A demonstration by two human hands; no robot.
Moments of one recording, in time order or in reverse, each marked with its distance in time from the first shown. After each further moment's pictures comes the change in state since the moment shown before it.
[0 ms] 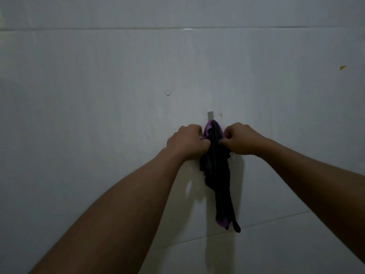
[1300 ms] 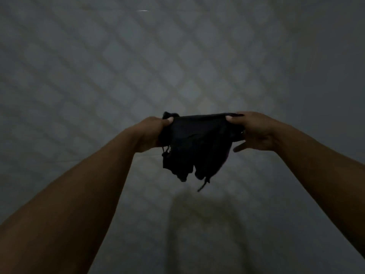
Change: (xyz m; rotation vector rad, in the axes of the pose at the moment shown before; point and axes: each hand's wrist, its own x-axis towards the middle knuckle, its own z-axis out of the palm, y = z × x) left_hand -0.653 -0.096 -0.383 -0.120 1.083 -1.463; right_hand -0.313 -0.574 0.207 1.069 -1.607 -0.749
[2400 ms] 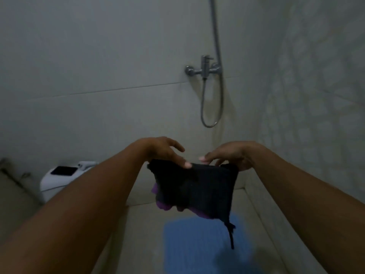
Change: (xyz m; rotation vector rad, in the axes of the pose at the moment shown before) left_hand -0.409 -0.175 -0.114 0.303 0.816 -1.150; right_hand -0.096 0.087 0.488 -0.805 -1.780 -0.087
